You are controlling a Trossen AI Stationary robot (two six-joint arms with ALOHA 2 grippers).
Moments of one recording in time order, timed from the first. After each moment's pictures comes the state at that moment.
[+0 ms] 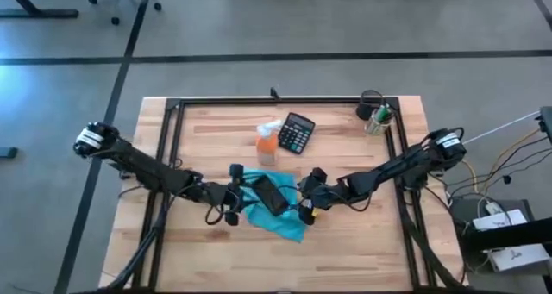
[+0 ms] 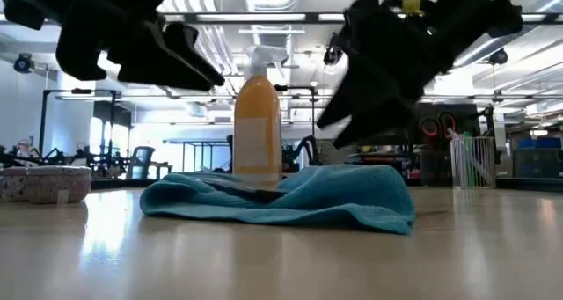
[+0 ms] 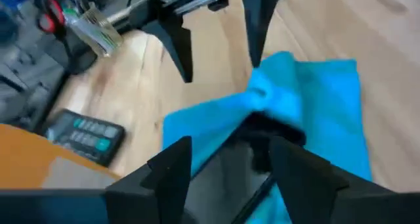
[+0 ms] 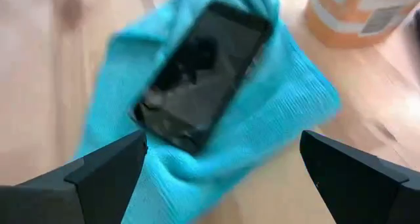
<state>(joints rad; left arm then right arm) -0.36 1.29 0.57 0.29 -0.44 0.25 0.29 1.63 0.83 0.09 0.35 0.53</state>
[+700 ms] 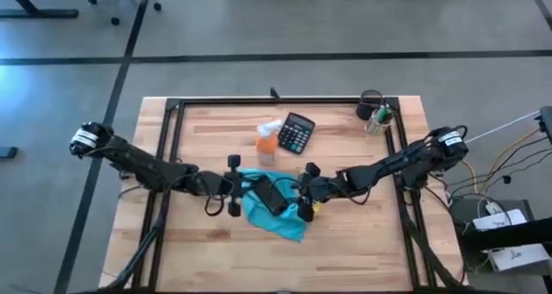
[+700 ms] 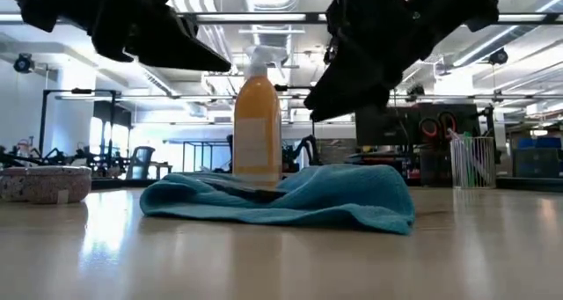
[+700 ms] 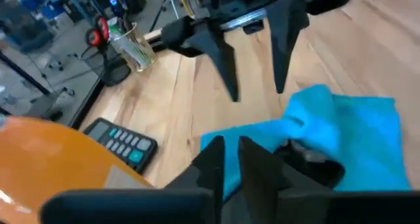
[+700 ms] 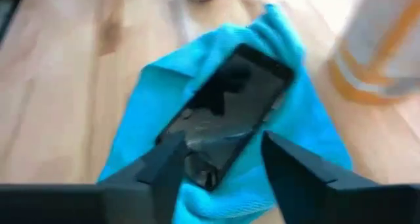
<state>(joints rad) -0.31 1.24 0.55 0.33 -0.44 0.15 0.23 1.61 0.86 0.13 0.20 0.31</state>
